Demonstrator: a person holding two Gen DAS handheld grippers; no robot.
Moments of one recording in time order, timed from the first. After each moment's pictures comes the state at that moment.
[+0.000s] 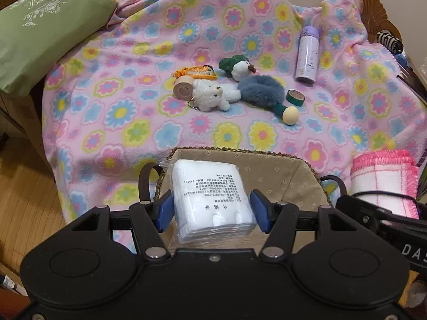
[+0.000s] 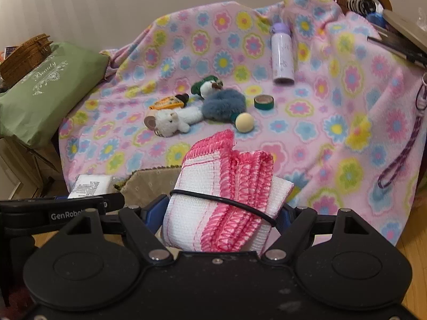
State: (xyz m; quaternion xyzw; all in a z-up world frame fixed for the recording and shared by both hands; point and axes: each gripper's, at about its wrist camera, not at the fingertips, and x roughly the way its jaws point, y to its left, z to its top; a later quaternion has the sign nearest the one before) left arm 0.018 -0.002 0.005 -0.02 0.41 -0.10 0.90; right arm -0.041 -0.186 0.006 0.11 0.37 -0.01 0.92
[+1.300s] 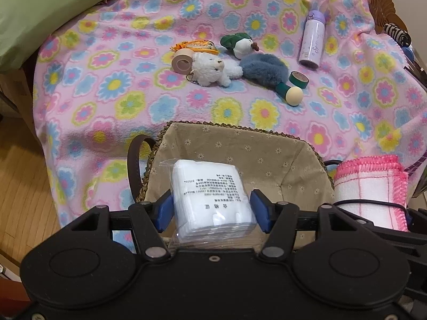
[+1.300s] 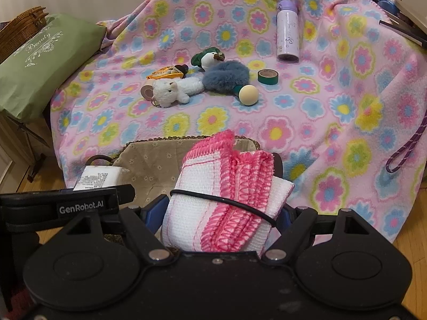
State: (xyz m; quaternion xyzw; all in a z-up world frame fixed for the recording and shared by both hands) left arm 0.025 -0.001 -0.019 -0.04 0.45 -0.10 0.89; right arm -0.034 -0.173 -0.013 0.08 0.42 -0.01 0.90
